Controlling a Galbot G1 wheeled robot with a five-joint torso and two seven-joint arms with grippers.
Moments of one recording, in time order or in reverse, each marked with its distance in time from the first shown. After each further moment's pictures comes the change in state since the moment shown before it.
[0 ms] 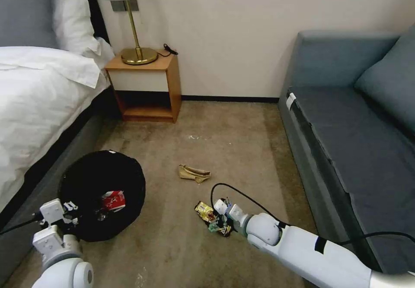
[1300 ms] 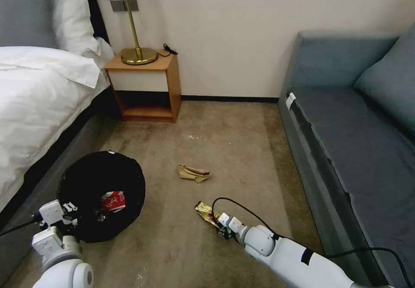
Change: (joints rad) left arm 0.004 0.001 0.005 0.007 -0.006 -0.006 -0.001; right arm -0.099 0.100 0.096 -0.186 -0.163 0.048 0.021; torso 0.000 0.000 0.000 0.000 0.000
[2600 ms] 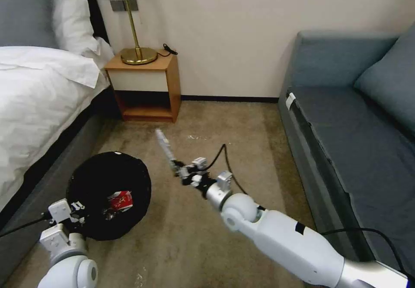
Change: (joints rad) left arm -0.020 0.019 0.018 0.038 -0.044 0.006 0.015; right arm 0.173 0.082 -0.062 0.345 0.609 0.497 -0.033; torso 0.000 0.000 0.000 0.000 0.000
